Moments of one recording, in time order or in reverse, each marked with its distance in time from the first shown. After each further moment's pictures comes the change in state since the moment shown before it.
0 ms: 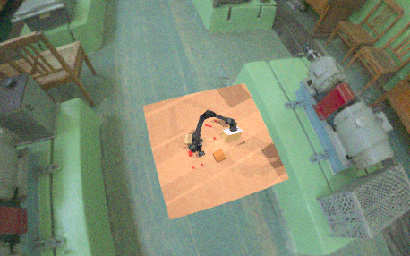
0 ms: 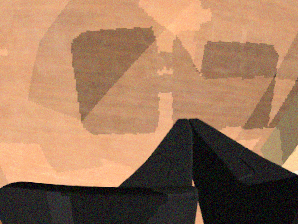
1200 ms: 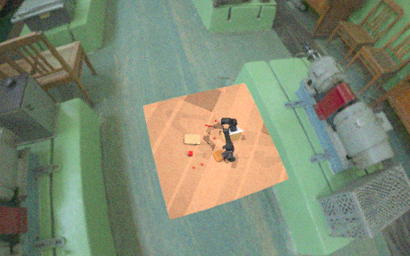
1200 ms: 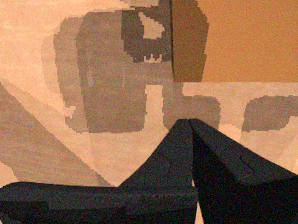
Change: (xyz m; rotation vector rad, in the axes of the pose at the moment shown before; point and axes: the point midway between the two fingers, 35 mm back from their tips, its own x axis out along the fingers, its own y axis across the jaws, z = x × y) arm 0.013 0.184 -0.253 -0.009 -0.015 0.047
